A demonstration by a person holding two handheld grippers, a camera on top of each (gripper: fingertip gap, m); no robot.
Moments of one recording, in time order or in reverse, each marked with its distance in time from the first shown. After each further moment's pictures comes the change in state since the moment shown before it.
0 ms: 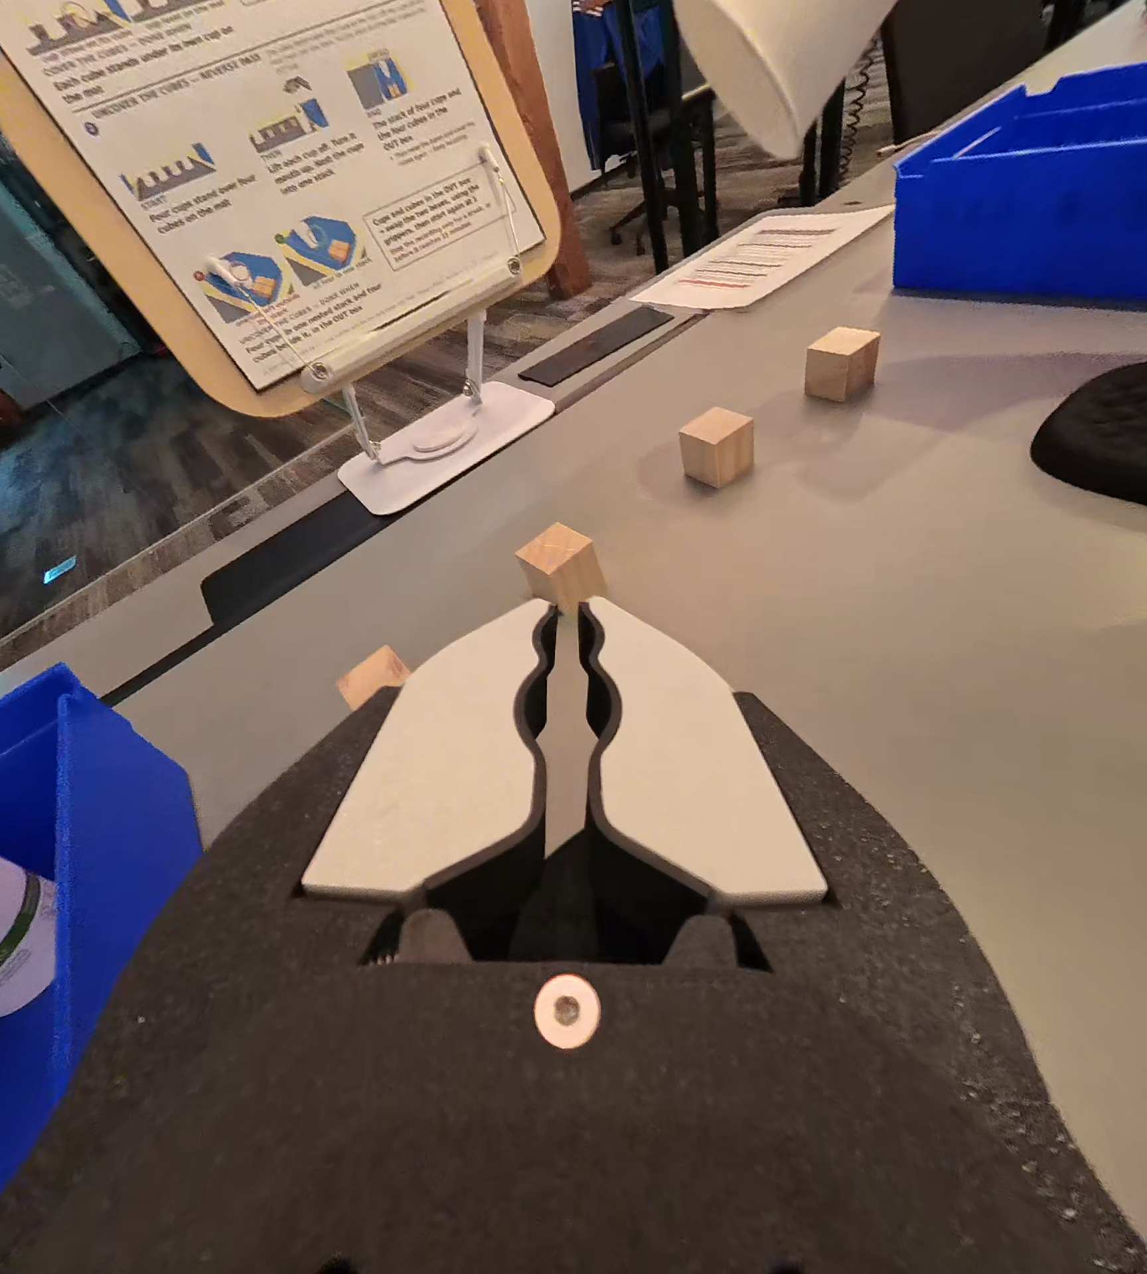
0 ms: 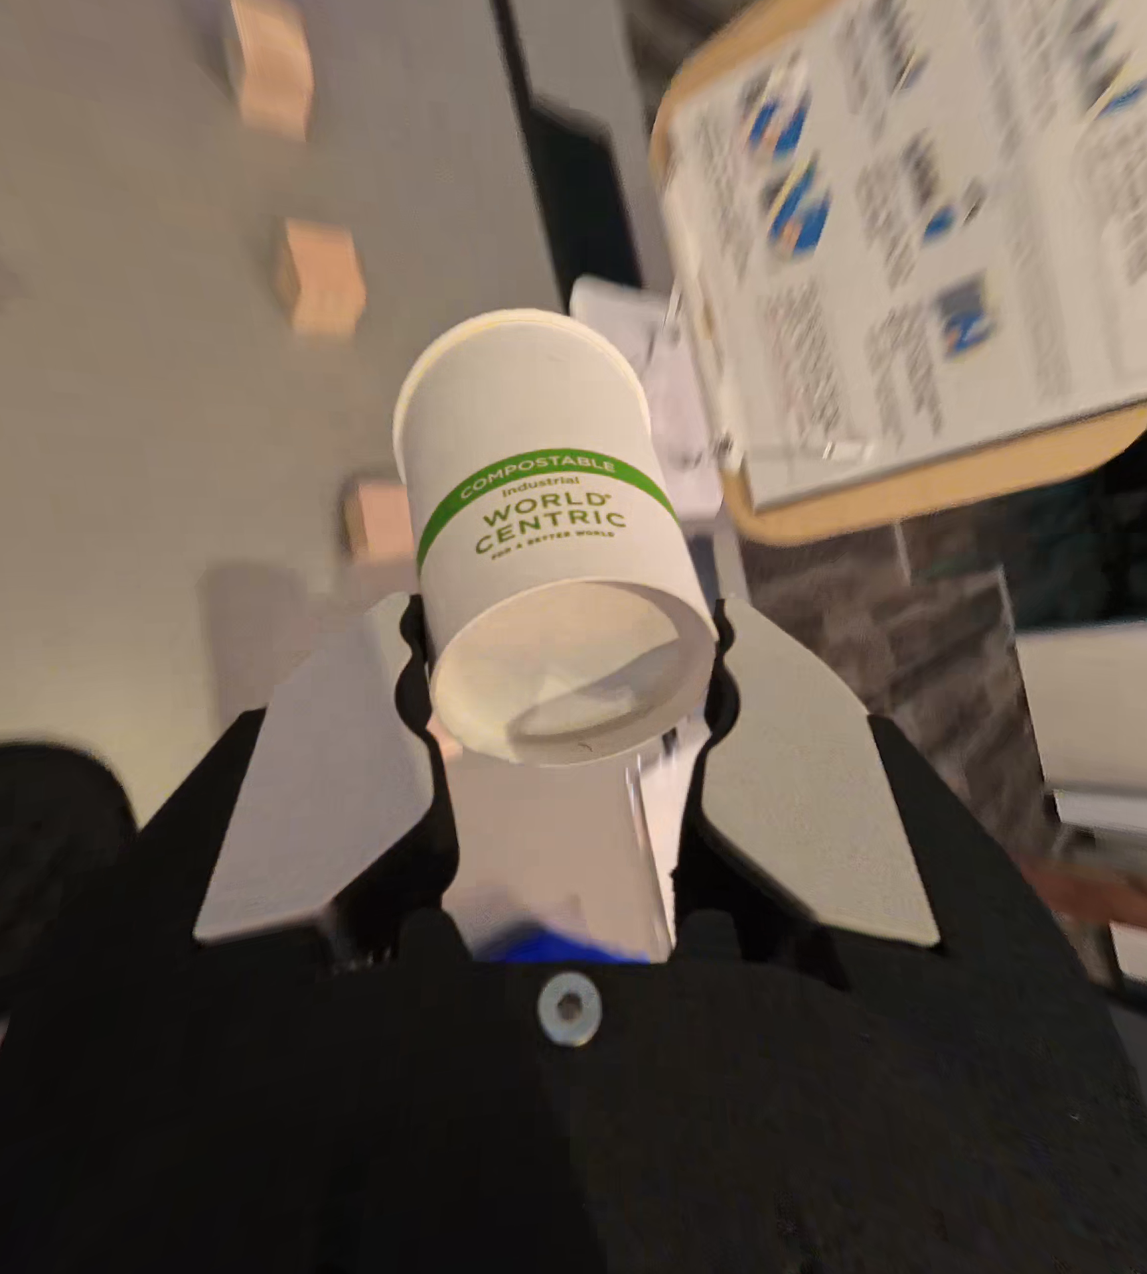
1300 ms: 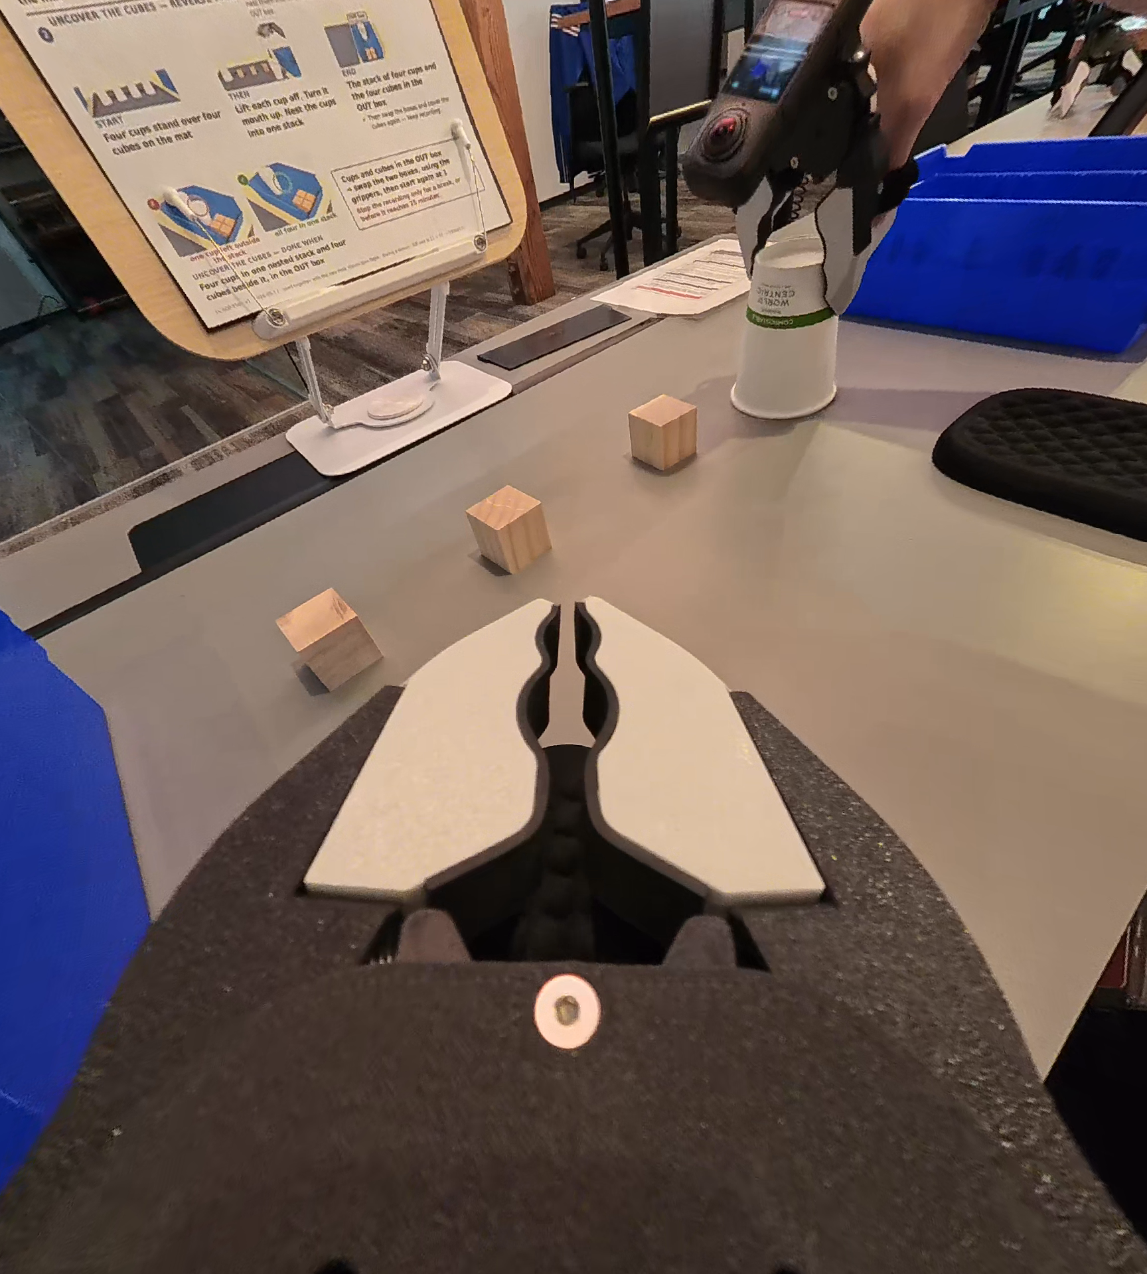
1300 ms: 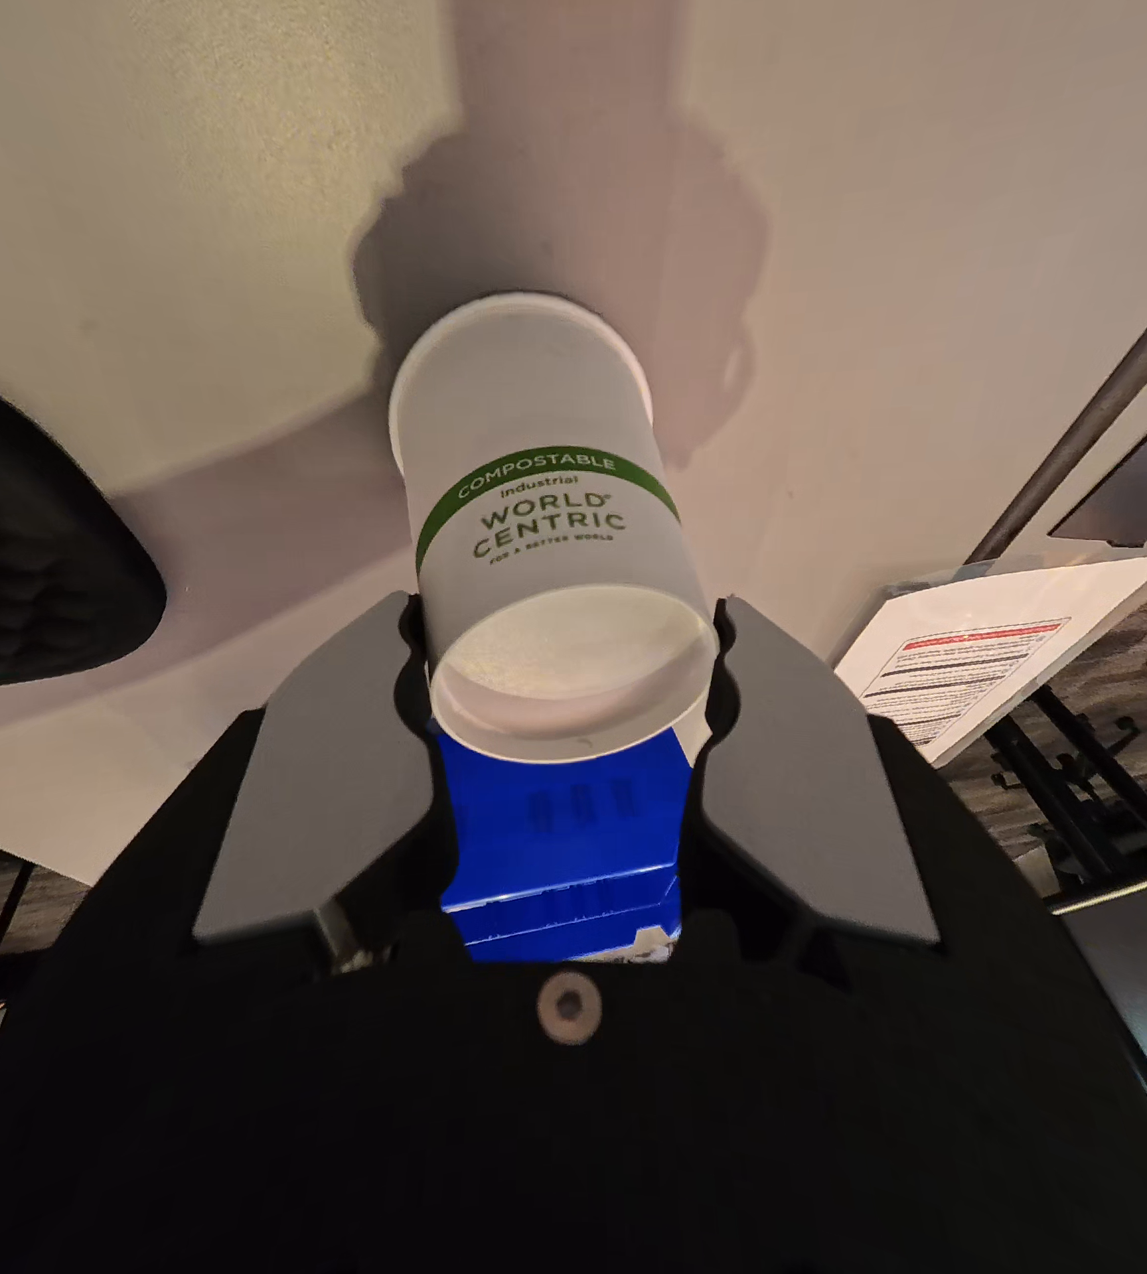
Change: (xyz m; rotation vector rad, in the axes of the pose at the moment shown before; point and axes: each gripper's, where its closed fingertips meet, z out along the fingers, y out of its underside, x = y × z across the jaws) left arm 0.013 0.016 -0.030 0.020 0.054 -0.106; right arm -0.074 0.144 0.094 -0.860 -0.496 -0.182
